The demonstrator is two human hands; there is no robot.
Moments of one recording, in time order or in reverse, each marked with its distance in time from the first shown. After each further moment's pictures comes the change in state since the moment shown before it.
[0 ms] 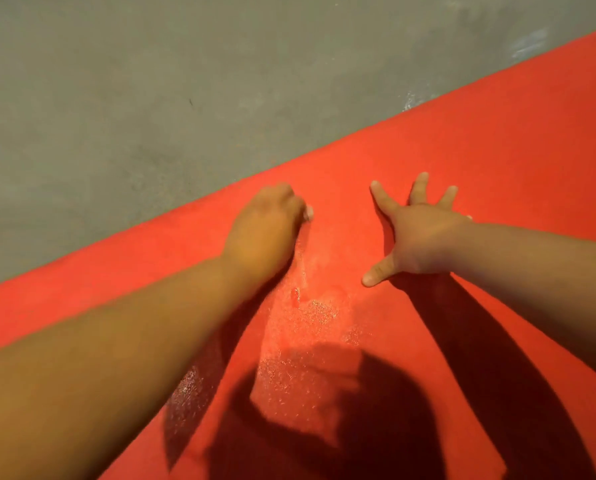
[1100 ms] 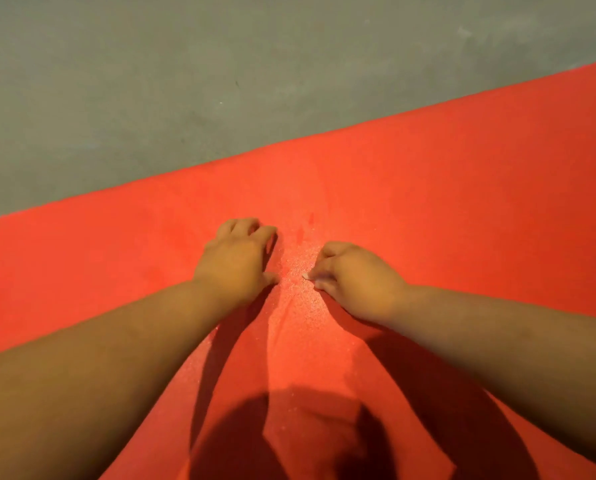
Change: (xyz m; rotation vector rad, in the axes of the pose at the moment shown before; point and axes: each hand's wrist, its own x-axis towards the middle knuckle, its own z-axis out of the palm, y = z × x) left_hand -0.131 0.035 -0.054 0.169 -0.405 -0.338; right_hand -0.090 -0.034 0.091 0.129 0.222 -0.732
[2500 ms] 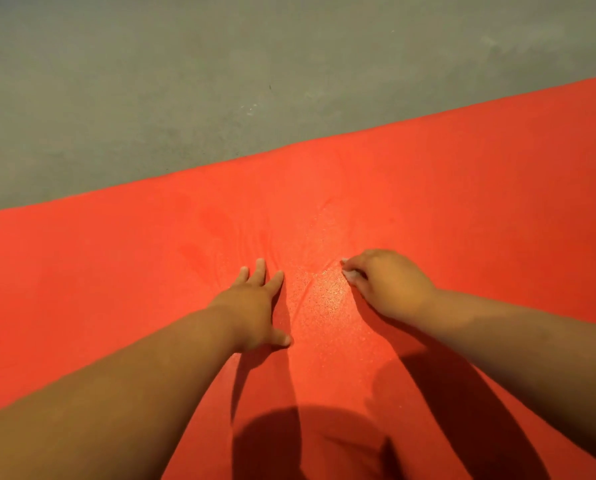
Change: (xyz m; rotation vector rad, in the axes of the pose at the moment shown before) left_hand -0.084 0.013 0.004 -0.026 -0.505 -0.086; right_hand -0.029 0.010 0.016 -0.056 0.122 0.070
